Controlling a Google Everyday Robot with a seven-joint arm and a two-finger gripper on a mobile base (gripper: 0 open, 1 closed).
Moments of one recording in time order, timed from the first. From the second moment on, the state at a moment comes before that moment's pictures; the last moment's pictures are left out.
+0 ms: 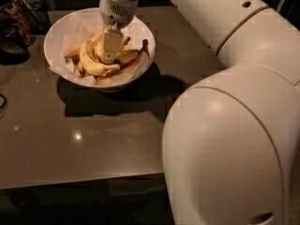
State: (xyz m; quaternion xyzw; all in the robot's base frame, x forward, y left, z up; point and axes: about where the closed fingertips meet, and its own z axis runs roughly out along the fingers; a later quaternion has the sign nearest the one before) arm 0.625 0.099 0.932 -0.74 0.65 0.11 0.14
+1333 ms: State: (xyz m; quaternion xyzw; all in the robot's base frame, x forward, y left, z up) arm 0.618 0.081 0.924 -0.70 0.68 0.15 0.15
